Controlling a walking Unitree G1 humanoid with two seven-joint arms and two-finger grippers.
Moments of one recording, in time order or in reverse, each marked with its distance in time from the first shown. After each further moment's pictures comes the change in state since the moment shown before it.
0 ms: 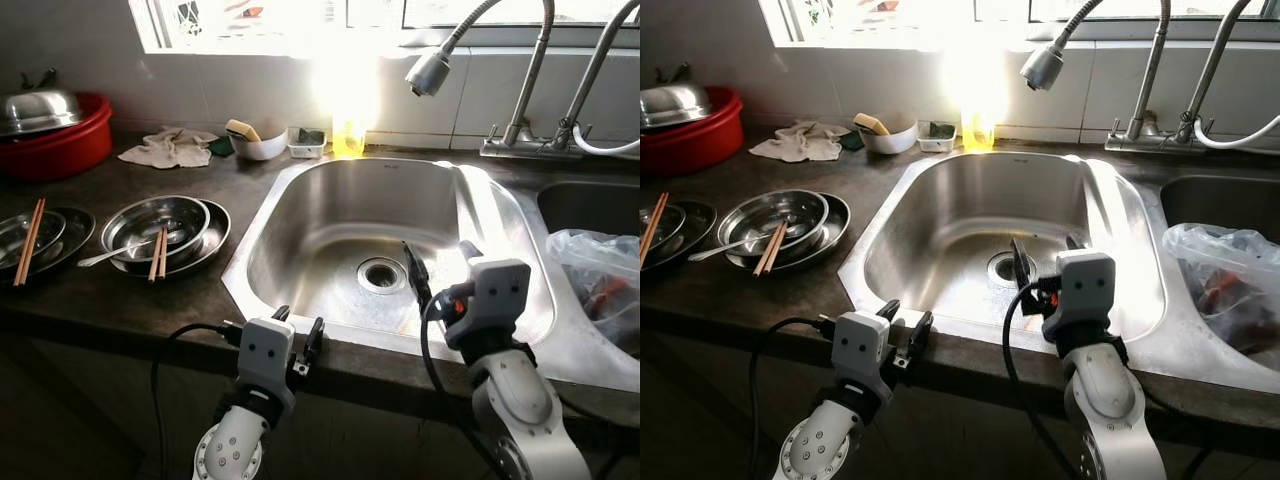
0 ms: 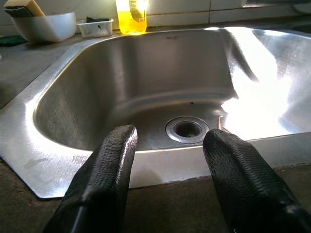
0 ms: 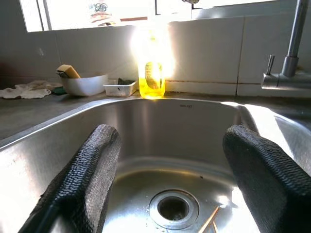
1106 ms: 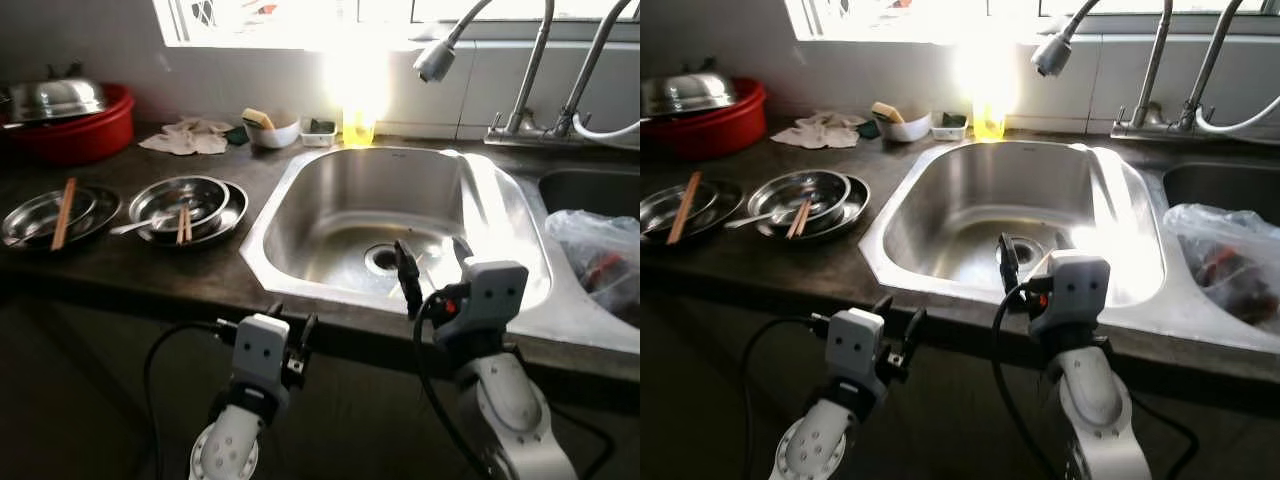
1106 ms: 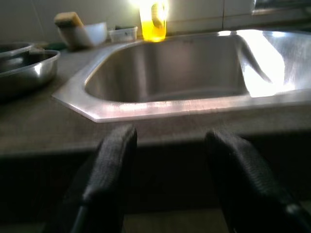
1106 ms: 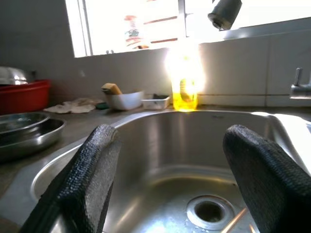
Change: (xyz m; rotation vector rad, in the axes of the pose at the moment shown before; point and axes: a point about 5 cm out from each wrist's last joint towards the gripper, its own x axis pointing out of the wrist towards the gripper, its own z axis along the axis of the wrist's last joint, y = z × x) left arm 0.000 0.000 0.003 0.014 -0.026 0.011; right arm 0.006 0.012 0.010 0.038 -0.060 0.018
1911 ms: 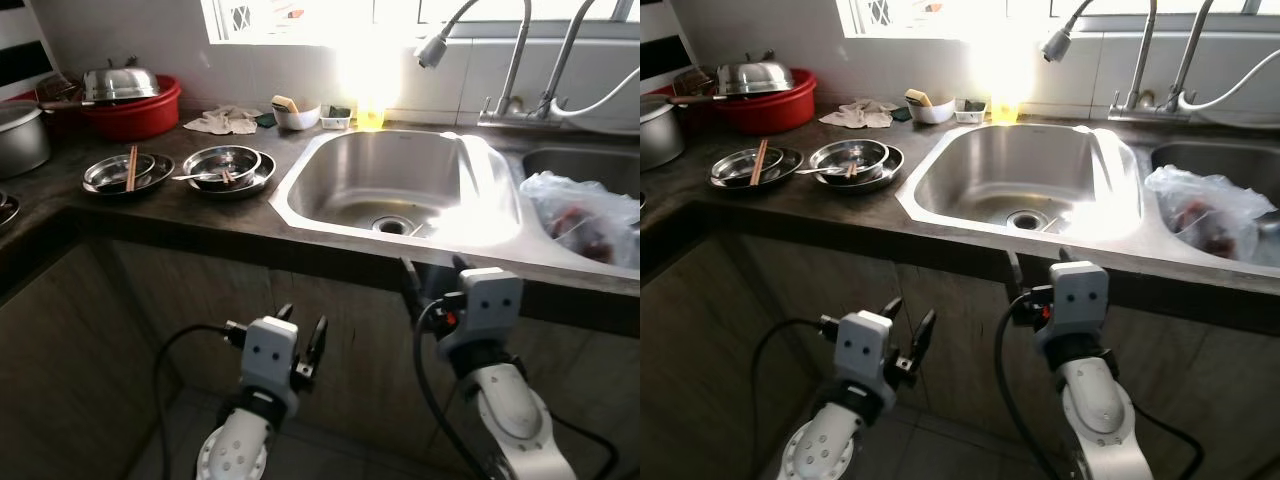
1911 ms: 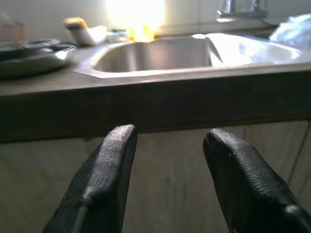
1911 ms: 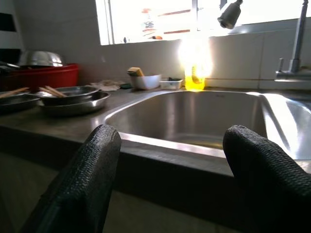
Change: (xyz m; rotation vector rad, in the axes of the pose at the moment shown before) left arm 0.000 0.002 0.000 0.008 0.001 0.003; right arm -0.005 0.004 -0.014 0.007 0.067 0.004
